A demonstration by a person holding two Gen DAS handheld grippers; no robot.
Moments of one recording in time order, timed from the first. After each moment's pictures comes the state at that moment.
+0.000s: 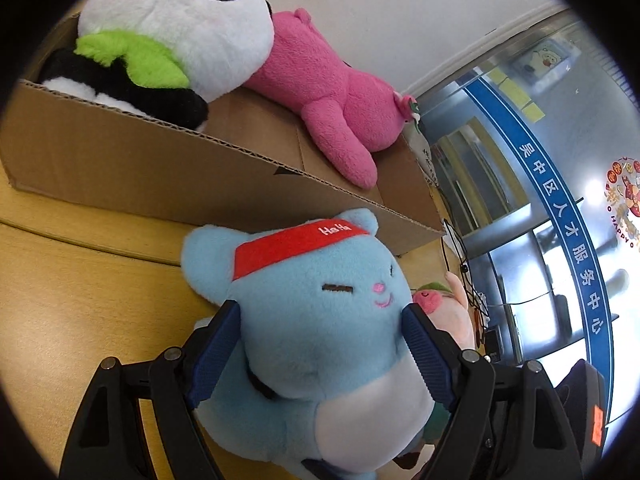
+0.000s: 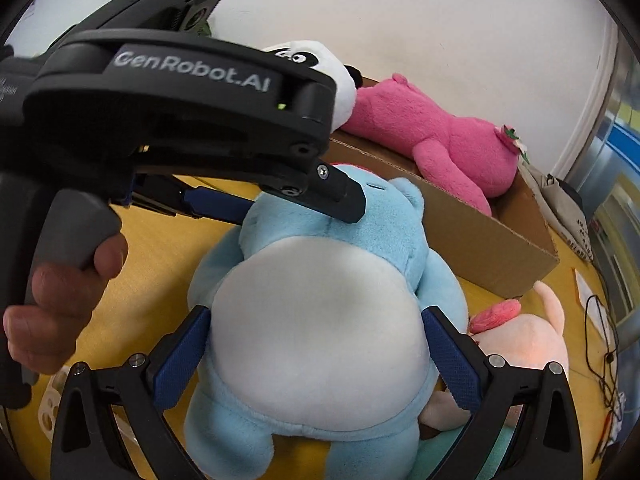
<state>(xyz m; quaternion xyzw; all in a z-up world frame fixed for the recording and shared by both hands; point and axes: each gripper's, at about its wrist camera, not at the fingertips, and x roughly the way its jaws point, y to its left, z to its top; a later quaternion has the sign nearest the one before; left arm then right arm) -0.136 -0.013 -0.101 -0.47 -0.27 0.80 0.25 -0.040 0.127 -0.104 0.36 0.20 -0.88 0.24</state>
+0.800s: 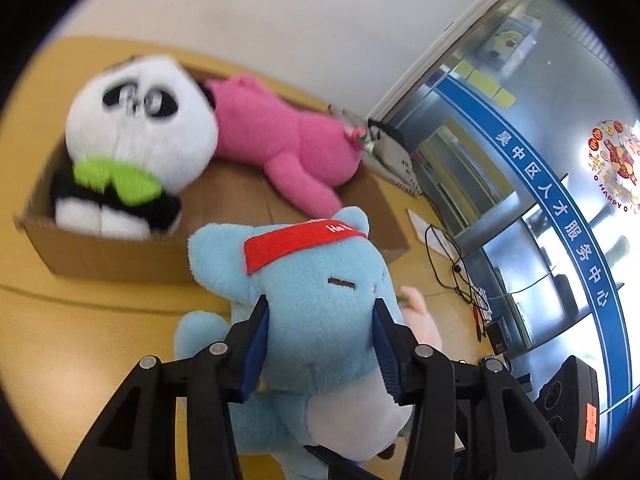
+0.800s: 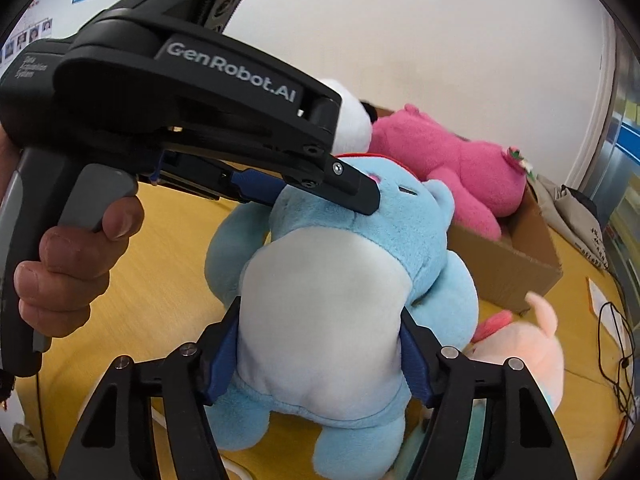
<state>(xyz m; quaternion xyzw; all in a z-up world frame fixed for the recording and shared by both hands) -0.117 -0.005 -0.016 -0.42 -0.19 0.85 0.25 -0.025 0.133 -0.065 0.32 0.17 -0.89 0.29</state>
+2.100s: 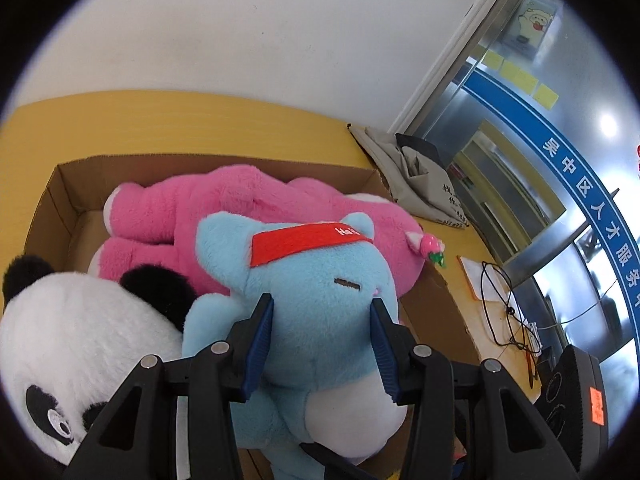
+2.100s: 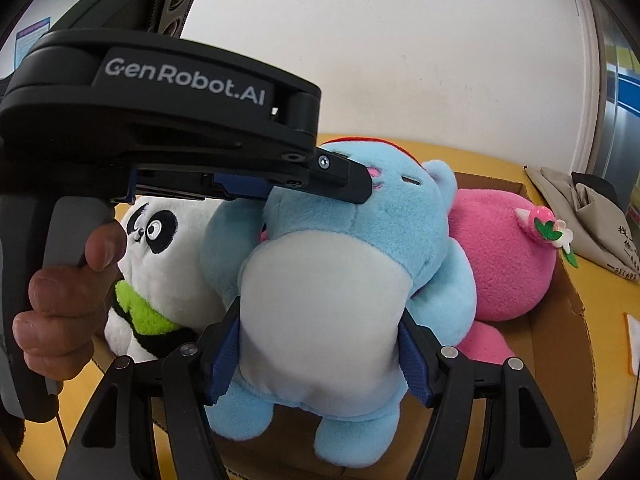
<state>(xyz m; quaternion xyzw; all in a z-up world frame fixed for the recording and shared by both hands) -0.323 0.002 -0.022 -0.43 -0.13 0.86 0.24 -0.257 0.114 -0.056 0.33 0.06 -0.90 0.26</state>
